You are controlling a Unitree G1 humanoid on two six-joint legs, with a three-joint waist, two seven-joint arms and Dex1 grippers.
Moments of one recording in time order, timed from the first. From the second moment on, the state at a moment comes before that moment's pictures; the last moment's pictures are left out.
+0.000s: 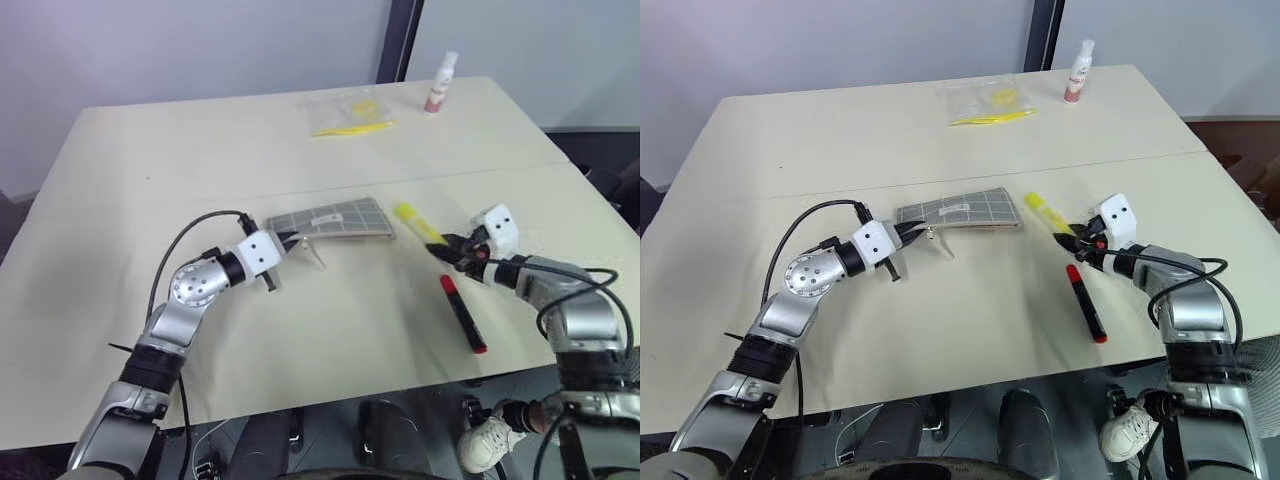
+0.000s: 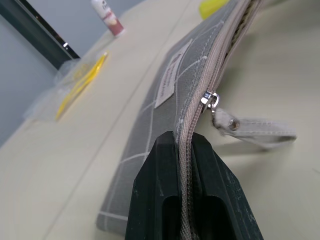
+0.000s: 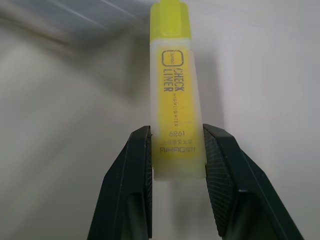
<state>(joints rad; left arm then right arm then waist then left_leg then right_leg) -0.42 0.44 -0.18 0.20 0.09 -0.26 -0.64 -0.27 -0.68 -0.14 -0.02 0.31 0.39 0.89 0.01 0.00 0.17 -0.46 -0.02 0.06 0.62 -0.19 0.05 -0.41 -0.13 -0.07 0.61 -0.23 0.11</state>
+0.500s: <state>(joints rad) -0.44 0.43 -0.19 0.24 0.10 -0.27 -0.65 -0.12 -0.74 -0.05 -0.23 0.25 0.30 0.90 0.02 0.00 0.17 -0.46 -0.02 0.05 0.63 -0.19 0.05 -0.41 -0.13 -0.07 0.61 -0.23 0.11</state>
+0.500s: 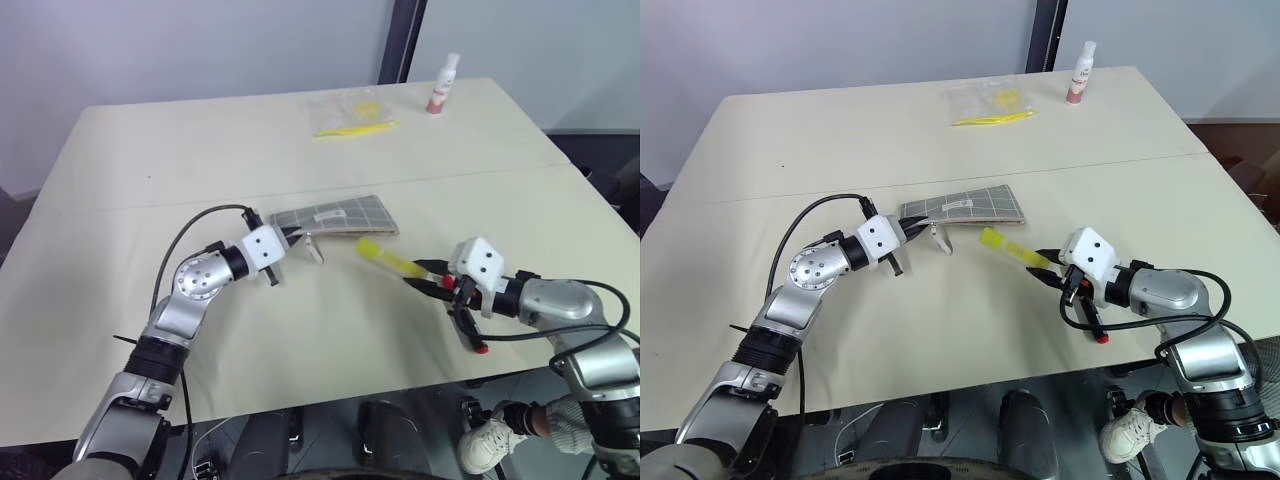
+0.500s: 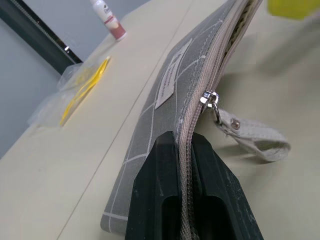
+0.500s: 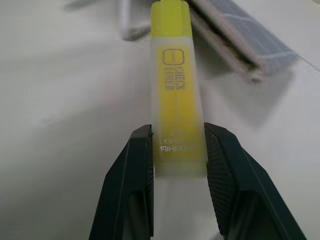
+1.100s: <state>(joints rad) -0.41 0.46 -0.26 0.22 0.15 -0.36 -0.69 -0.30 -0.71 0.07 -0.20 0.16 0.52 0.80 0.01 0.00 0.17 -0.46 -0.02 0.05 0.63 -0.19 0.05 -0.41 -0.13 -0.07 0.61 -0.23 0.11</state>
